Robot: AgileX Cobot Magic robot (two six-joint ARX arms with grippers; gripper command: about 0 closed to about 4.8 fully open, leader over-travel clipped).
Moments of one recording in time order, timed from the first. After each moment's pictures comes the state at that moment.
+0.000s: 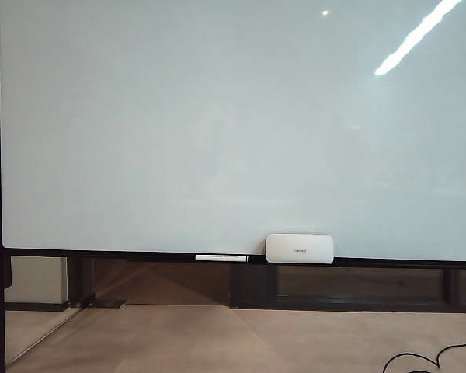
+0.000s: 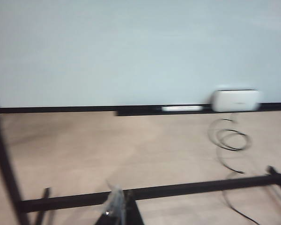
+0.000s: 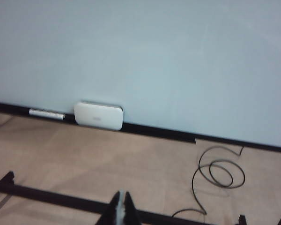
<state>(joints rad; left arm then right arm) 0.01 0.00 0.01 -0.04 0.25 0.01 0.04 0.00 0.00 0.01 -0.09 -0.03</state>
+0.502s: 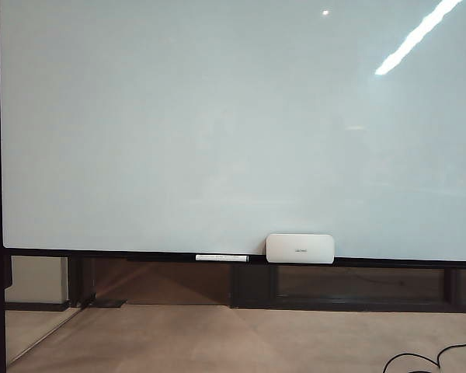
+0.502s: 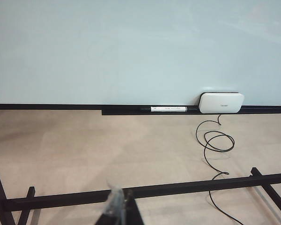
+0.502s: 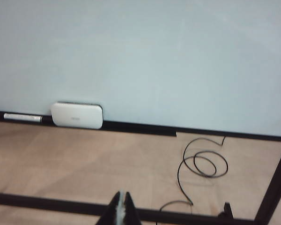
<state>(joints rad) 0.01 0.00 0.01 -0.04 0.29 -0.04 0.04 0.00 0.00 0.01 0.00 -0.01</state>
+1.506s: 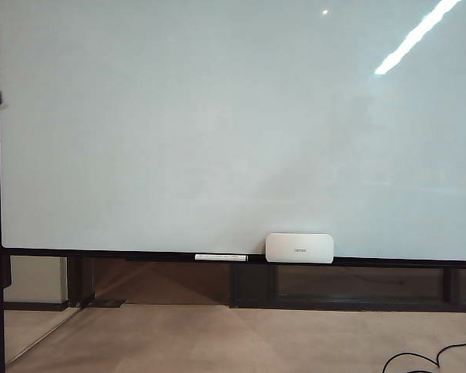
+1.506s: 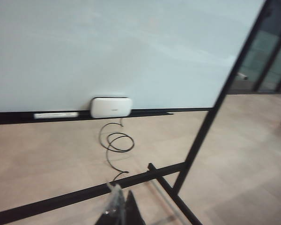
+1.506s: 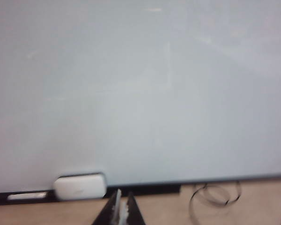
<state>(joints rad) -0.28 0.06 0.01 0.10 0.39 -0.22 0.04 0.46 0.35 0.22 0.07 0.12</state>
